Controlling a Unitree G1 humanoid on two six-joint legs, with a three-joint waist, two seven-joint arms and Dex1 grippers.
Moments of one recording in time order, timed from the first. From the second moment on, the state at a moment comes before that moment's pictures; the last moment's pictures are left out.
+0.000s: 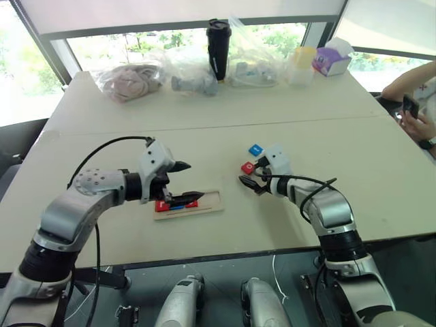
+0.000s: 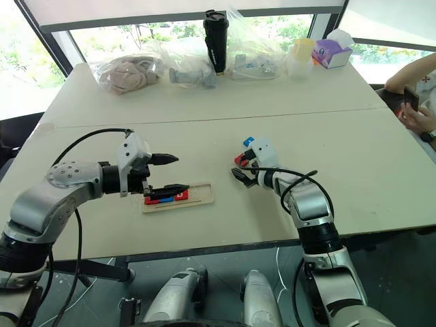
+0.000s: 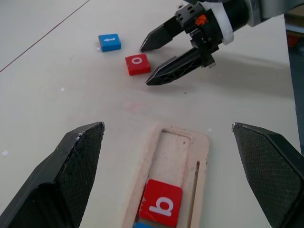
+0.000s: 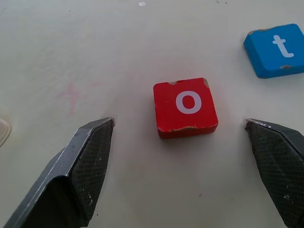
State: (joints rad) left arm -0.41 0.73 -0.07 -0.36 -0.49 0.69 -0.87; right arm -0.54 -0.32 0.10 0.03 0.12 0.80 0.47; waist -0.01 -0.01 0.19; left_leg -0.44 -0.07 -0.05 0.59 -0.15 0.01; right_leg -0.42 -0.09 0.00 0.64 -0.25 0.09
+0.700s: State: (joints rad) left arm -0.37 0.74 -0.09 -0.38 -0.46 0.67 -0.88; right arm -0.38 -0.24 -0.09 -0.45 0.05 1.14 0.20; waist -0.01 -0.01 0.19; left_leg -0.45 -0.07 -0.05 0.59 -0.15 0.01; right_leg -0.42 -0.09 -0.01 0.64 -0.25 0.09
